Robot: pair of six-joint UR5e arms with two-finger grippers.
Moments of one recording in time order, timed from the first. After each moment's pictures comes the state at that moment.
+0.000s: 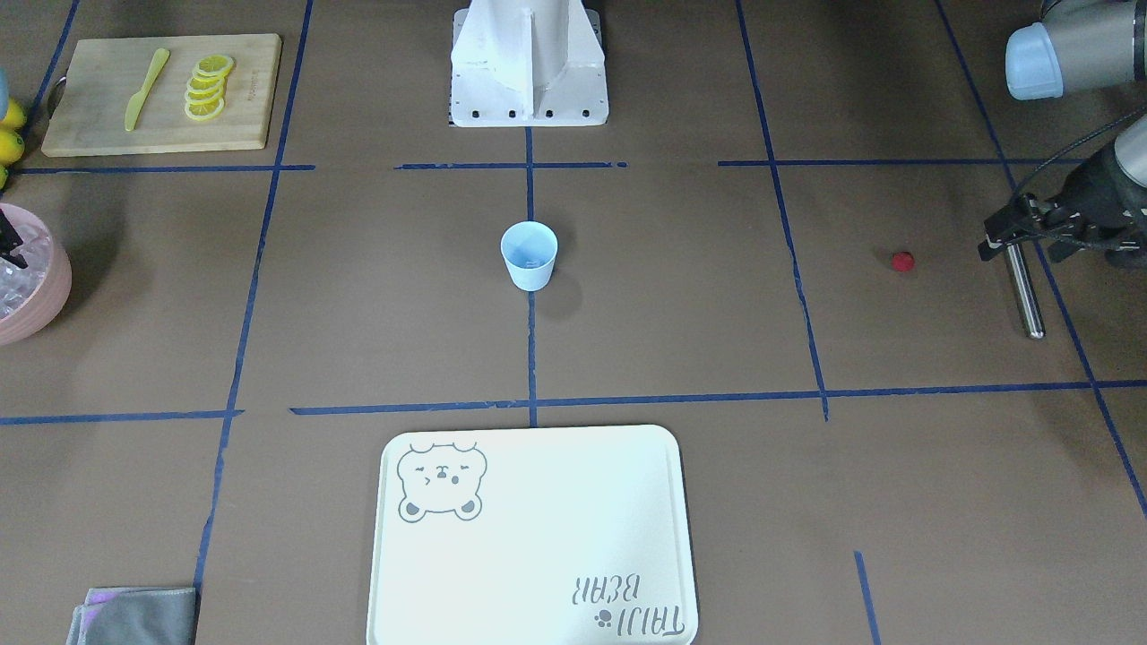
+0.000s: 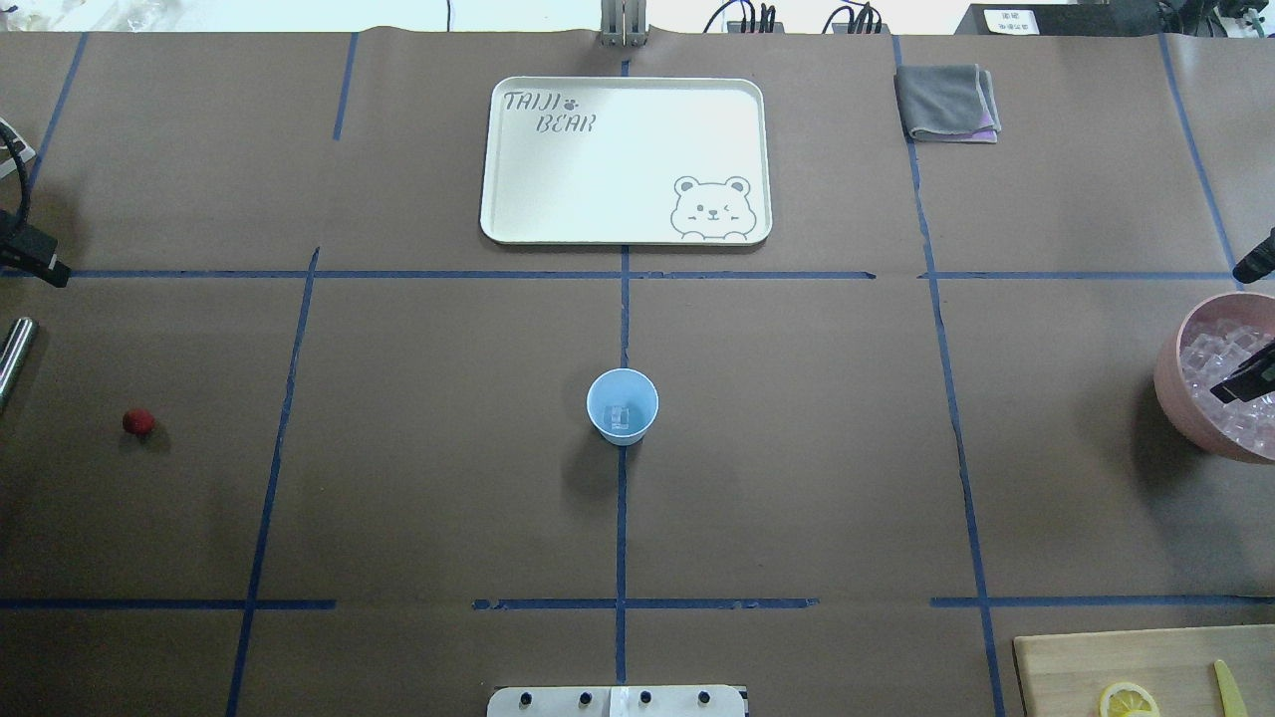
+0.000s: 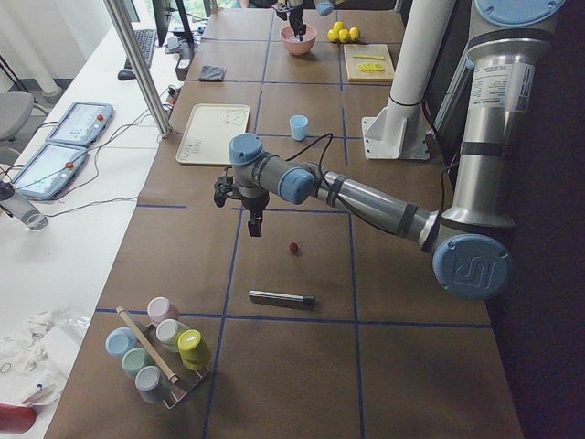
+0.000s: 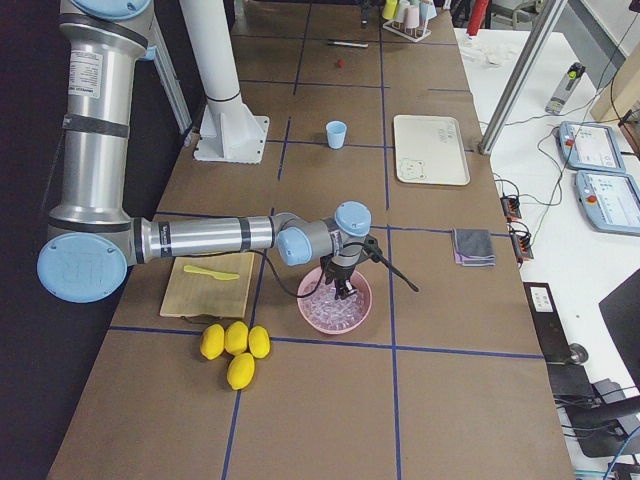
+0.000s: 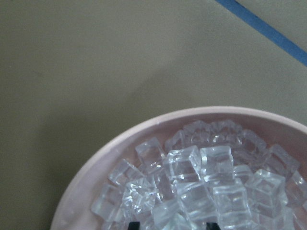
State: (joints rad) left arm -1.21 -1.64 -1.84 -1.63 -2.34 -0.50; right arm 1.15 -1.70 1.73 -1.36 2.27 -0.12
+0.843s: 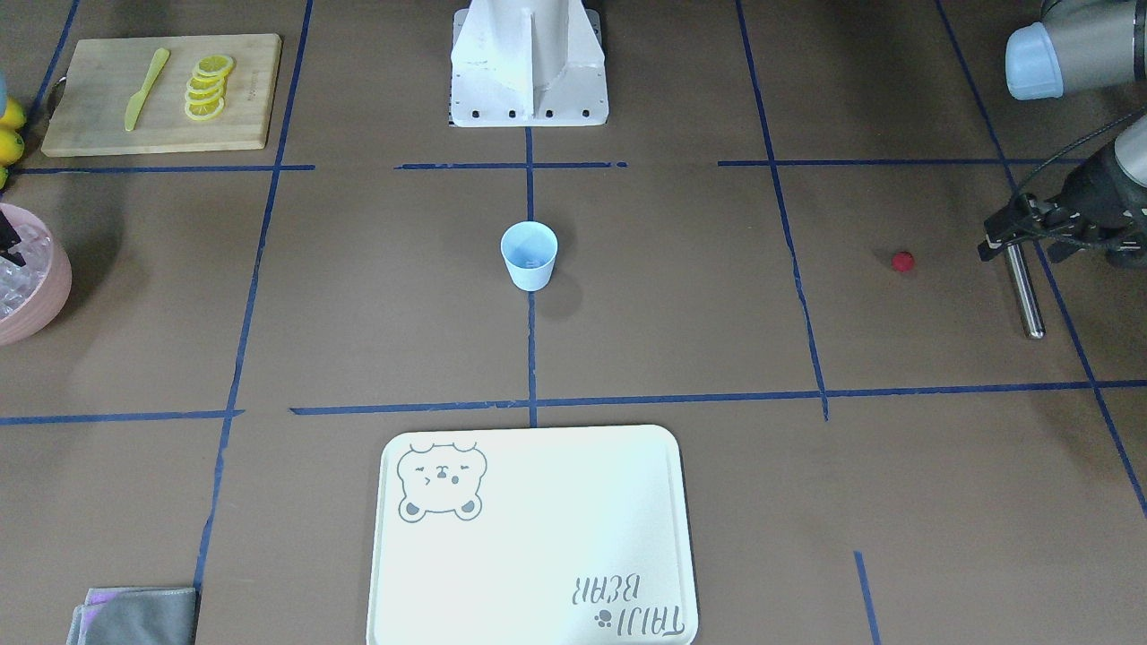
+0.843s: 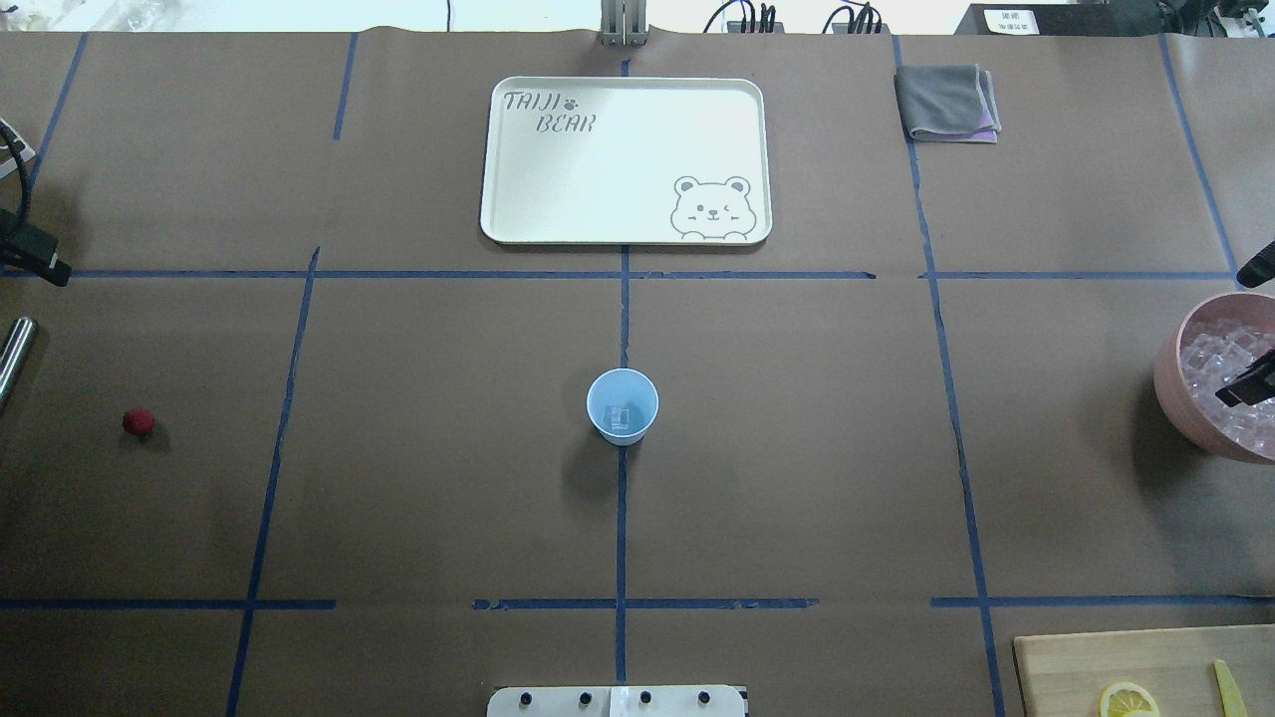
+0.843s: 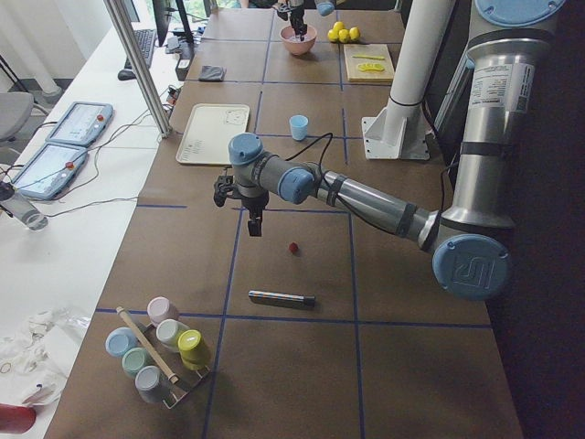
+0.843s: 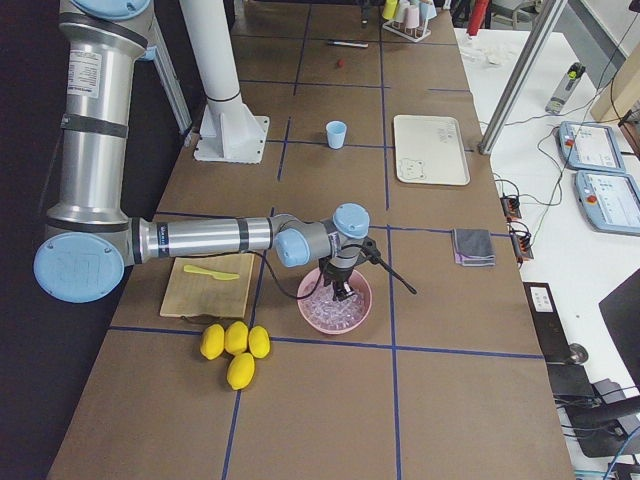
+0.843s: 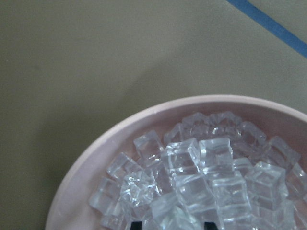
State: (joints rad) left arm -1.21 -1.64 -1.84 -1.63 -2.34 -0.51; right arm 1.15 -1.71 1.73 -1.36 2.27 -0.12
